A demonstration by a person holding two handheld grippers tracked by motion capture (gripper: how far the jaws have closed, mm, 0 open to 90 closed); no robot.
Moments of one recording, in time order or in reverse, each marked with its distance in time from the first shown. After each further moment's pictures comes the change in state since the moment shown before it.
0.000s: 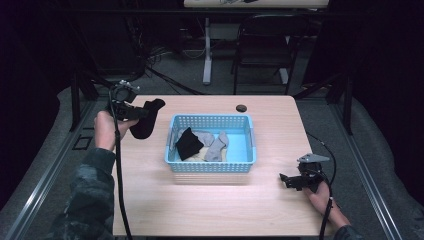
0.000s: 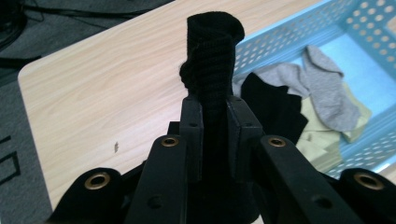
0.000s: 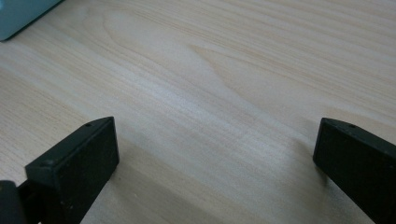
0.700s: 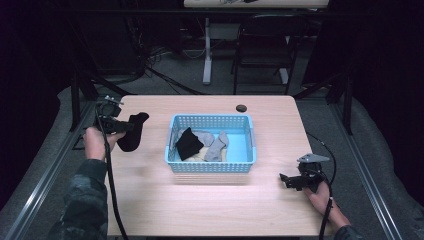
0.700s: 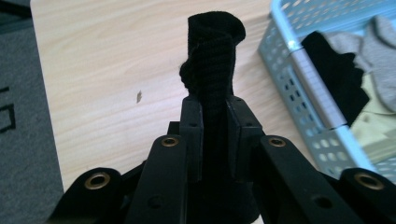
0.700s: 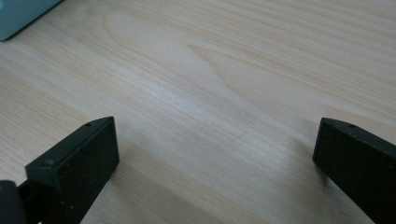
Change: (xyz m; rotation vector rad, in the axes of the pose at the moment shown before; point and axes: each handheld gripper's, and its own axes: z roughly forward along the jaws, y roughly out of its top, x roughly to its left) left arm 0.043 -0.057 0.028 0.059 0.040 -0.159; right arm 0.000 0.000 0.000 0.000 0.000 -0.001
